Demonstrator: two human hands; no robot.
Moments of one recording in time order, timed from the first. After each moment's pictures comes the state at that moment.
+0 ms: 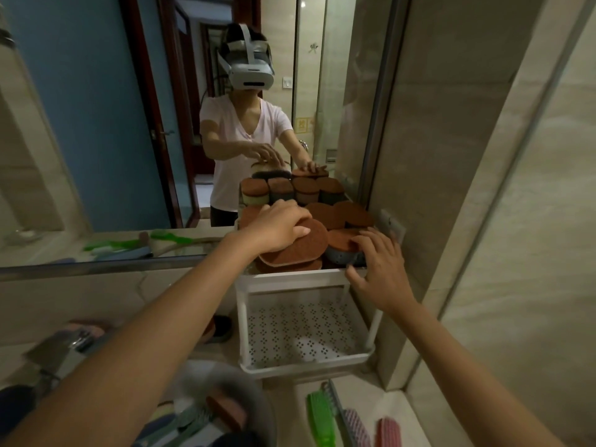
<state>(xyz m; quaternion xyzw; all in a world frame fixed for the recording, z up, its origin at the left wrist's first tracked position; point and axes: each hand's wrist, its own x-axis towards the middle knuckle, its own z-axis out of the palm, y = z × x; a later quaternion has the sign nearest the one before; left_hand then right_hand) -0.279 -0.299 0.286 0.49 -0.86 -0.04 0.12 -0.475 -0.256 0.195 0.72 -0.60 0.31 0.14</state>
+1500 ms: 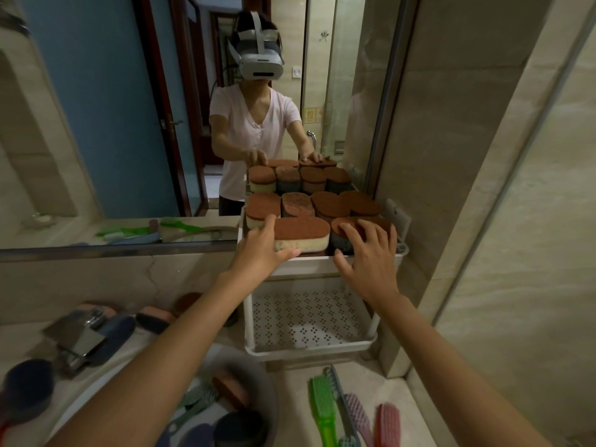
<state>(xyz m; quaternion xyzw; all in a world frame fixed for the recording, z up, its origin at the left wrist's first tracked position) -0.257 -0.274 0.221 0.63 -0.72 -0.14 0.25 -0.449 -0.259 0.185 0.69 -0.63 0.33 0.17</state>
